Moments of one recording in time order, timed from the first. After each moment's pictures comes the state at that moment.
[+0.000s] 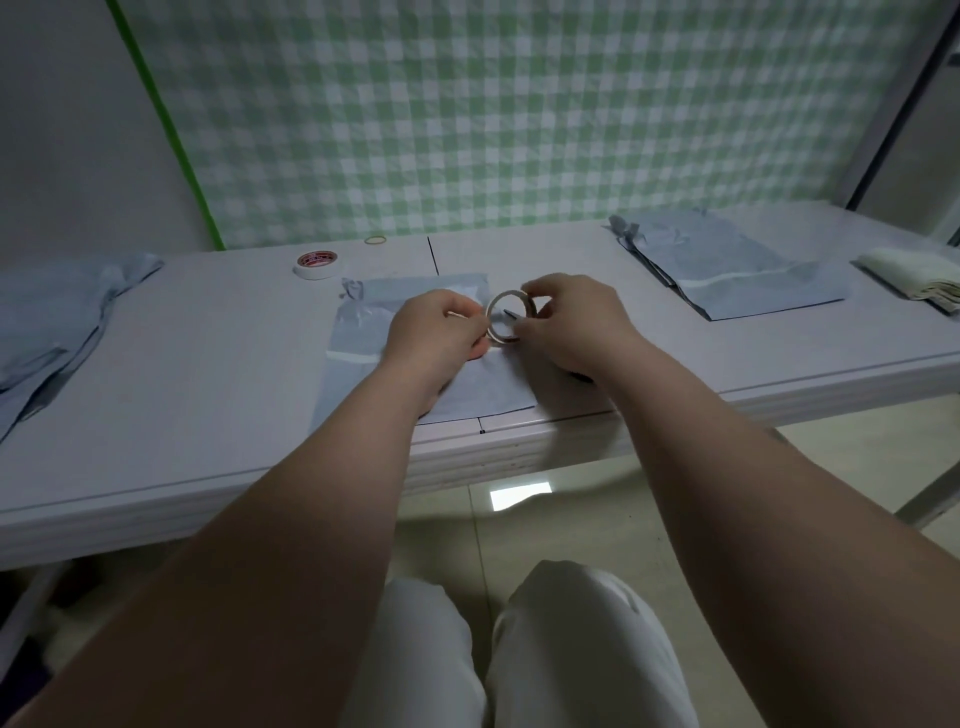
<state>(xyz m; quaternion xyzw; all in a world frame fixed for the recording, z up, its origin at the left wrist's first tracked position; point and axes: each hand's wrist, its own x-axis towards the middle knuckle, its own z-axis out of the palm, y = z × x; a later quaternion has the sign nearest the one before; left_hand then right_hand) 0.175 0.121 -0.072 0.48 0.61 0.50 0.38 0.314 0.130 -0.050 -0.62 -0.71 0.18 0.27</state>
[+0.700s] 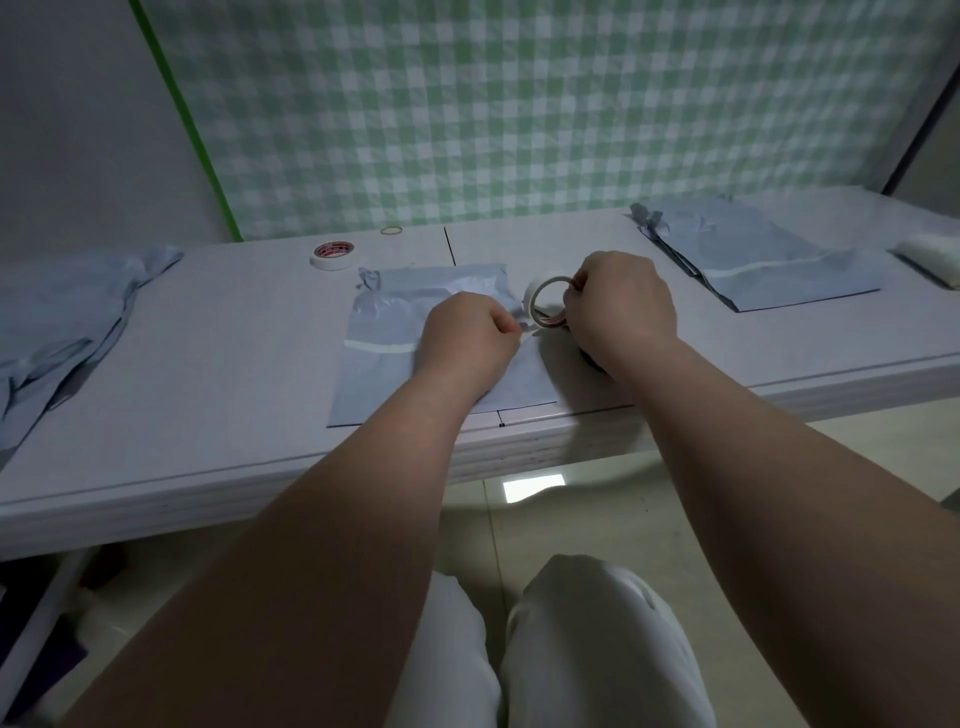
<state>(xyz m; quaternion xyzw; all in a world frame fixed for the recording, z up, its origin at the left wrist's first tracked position) 0.184 0.115 -0.075 0.64 0.68 0.33 0.14 0.314 0.140 -0.053 -0.69 -0.67 0.04 0.27</state>
